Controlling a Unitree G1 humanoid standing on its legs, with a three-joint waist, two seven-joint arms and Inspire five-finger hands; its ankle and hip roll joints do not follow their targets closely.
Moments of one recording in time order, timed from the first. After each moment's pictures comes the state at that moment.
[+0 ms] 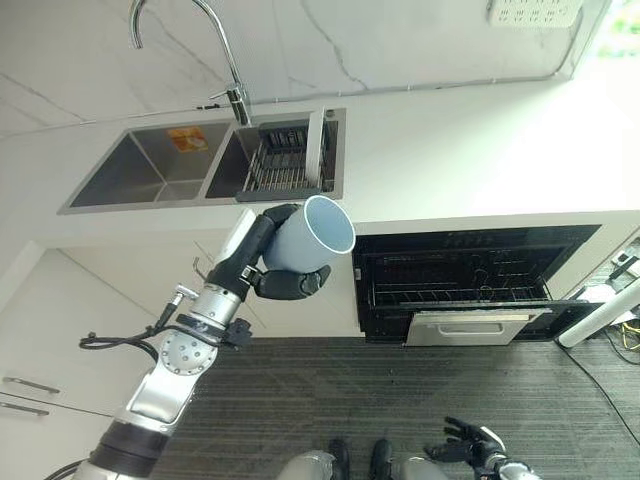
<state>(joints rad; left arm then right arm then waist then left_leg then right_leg) -0.13 0.64 -0.17 -0.09 -0.03 -0.25 0.01 -0.06 -0.28 0.15 1.19 0.26 -0.12 0.14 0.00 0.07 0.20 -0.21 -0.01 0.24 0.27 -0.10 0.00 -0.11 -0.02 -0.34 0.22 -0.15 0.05</state>
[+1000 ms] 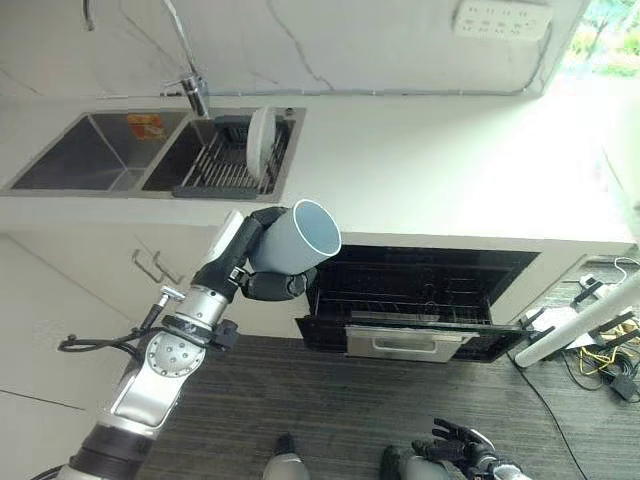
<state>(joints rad) -0.17 0.72 -0.14 -0.12 -0.02 -0.22 0.02 -0.04 -0.31 0.12 1.18 0.30 -0.10 0.18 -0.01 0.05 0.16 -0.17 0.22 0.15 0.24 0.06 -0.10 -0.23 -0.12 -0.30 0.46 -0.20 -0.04</state>
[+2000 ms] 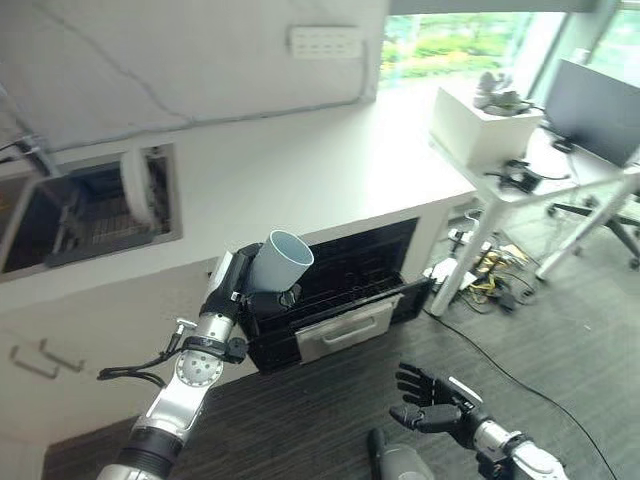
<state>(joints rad) -0.13 0.56 -0.19 0.26 -0.02 -0.26 0.19 0.33 -0.42 0.05 0.00 0.48 0.19 0.52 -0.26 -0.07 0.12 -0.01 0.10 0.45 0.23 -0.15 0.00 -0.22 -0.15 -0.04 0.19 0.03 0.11</state>
